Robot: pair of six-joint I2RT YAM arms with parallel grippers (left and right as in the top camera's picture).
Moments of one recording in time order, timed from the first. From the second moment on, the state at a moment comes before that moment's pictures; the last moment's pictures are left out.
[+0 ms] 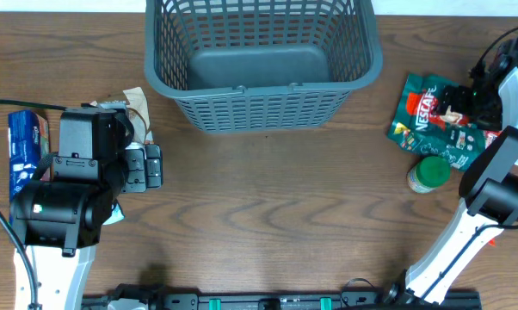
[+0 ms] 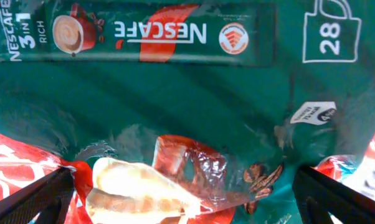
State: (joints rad) left arm -0.12 1.06 1.30 -1.23 -0.17 -0.11; right arm -0.45 2.29 1.93 -1.07 -0.03 -0.07
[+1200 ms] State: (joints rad) left arm -0.12 1.06 1.30 -1.23 -0.17 -0.11; right arm -0.41 2.21 1.90 -1.08 -0.05 -0.07
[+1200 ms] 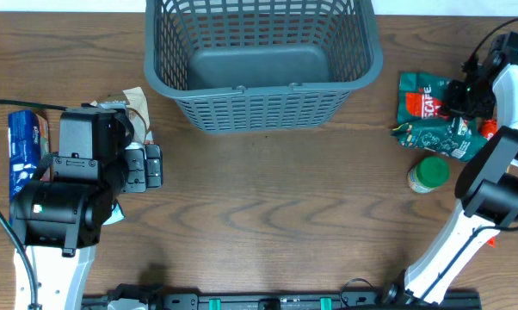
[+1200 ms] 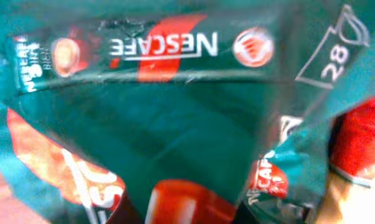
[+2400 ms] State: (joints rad) left arm -0.12 1.06 1.30 -1.23 -0.17 -0.11; right arm 0.24 1.58 1.89 -0.60 -0.24 -0.72
